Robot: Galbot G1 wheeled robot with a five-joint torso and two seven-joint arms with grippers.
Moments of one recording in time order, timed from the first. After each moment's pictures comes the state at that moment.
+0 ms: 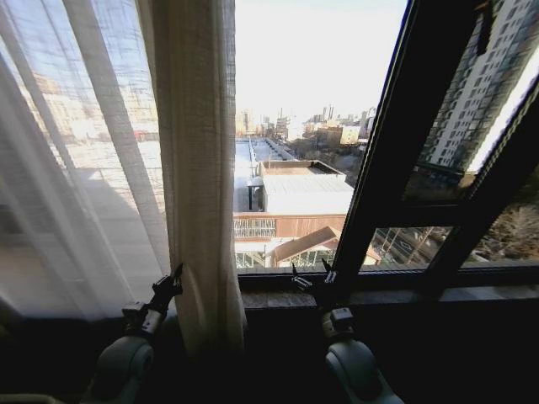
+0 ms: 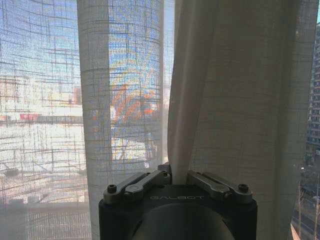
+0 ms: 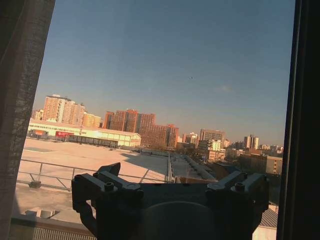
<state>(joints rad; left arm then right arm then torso) 1.34 -1.19 -0.64 -2.07 -0.42 0.24 -0.01 -1.30 1.30 0.30 2.07 0.05 -0.09 0.20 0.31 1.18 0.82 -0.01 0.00</state>
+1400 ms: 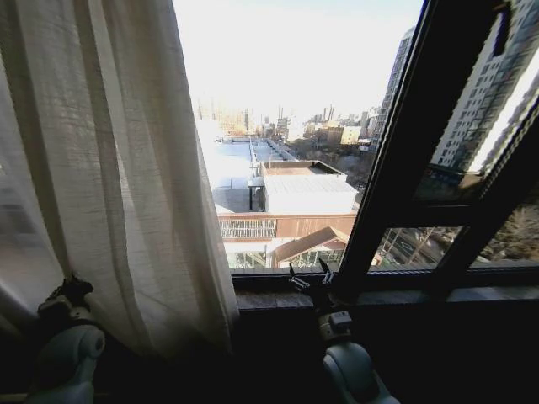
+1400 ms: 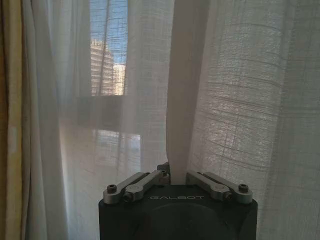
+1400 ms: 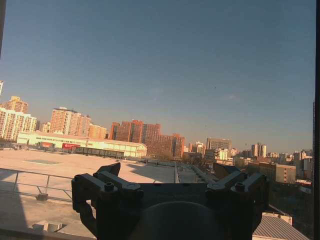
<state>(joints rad) 1.29 -1.21 -0.94 -1.97 -0.42 0.33 -0.42 -1.30 1.30 0.28 2.05 0.06 -0.02 0.20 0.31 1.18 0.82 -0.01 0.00</state>
